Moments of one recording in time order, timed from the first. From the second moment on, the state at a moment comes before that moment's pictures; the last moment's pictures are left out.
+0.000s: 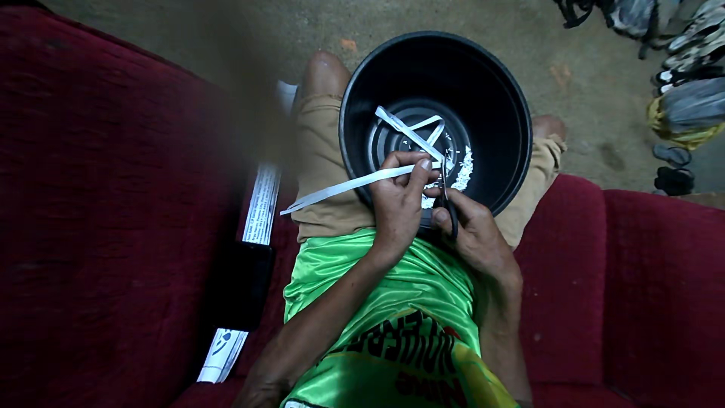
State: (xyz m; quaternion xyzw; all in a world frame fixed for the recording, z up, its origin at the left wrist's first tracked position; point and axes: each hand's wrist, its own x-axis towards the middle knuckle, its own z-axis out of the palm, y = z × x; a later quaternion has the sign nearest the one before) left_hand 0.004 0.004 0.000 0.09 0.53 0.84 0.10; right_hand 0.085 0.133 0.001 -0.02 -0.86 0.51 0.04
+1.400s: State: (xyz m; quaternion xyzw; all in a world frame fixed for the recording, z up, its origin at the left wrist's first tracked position) left_hand 0.006 0.007 0.001 0.10 0.53 0.84 0.10; right_hand 0.081 0.130 0.003 -0.01 -0.87 0.49 0.04
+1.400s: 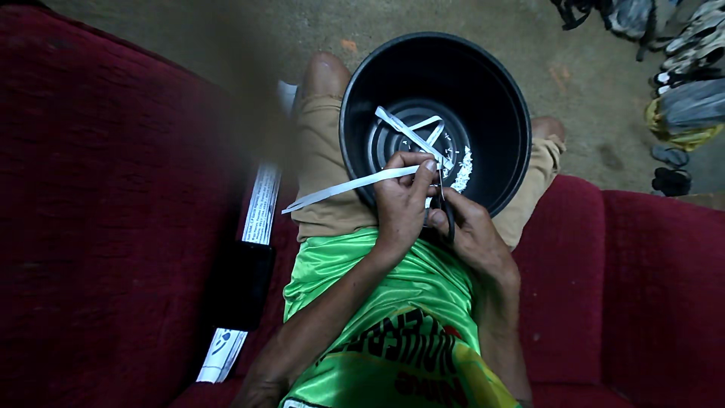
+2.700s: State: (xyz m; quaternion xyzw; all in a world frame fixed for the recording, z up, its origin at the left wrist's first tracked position) left_hand 0.008 0.006 -0.001 0.10 0.53 0.83 0.10; right_hand 0.082 0.129 0.001 -0.01 -0.87 0.49 0.04
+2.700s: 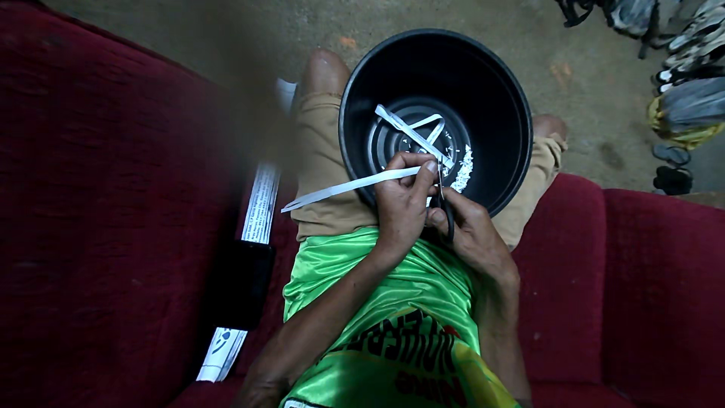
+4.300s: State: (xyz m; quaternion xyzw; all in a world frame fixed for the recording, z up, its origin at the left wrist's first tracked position) left_hand 0.007 0.006 -0.002 0.09 0.53 0.83 0.13; right_hand 0.083 0.129 0.002 -0.02 -0.87 0.48 0.05
